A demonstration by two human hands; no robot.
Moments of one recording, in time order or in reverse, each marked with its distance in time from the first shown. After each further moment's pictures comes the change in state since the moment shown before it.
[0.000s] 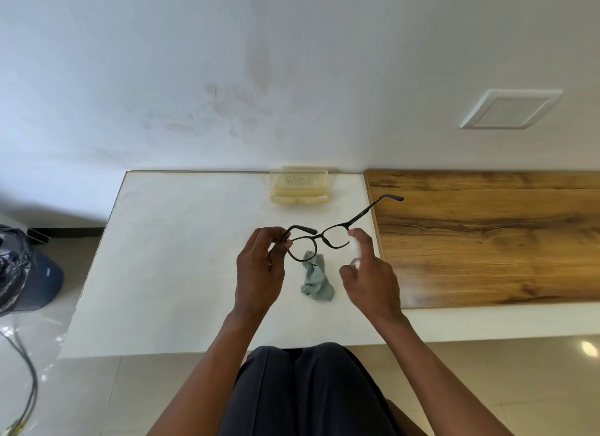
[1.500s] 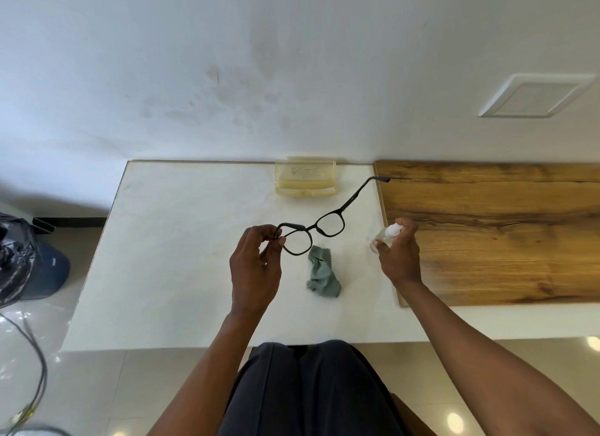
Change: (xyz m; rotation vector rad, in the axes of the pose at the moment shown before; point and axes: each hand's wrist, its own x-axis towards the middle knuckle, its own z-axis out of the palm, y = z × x) left_hand -0.003 -0.017 -0.002 -0.060 0.064 -0.113; right_hand 0.056 0.071 0.027 0.176 0.136 0.152
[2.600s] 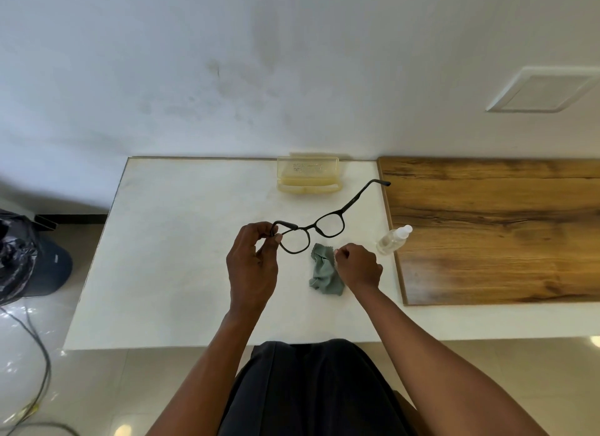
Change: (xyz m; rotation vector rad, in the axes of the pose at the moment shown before) left_hand 0.003 0.002 -0.003 0.037 0.049 -0.041; right_hand -0.025 -0.030 0.061 -0.350 -0.312 0.183
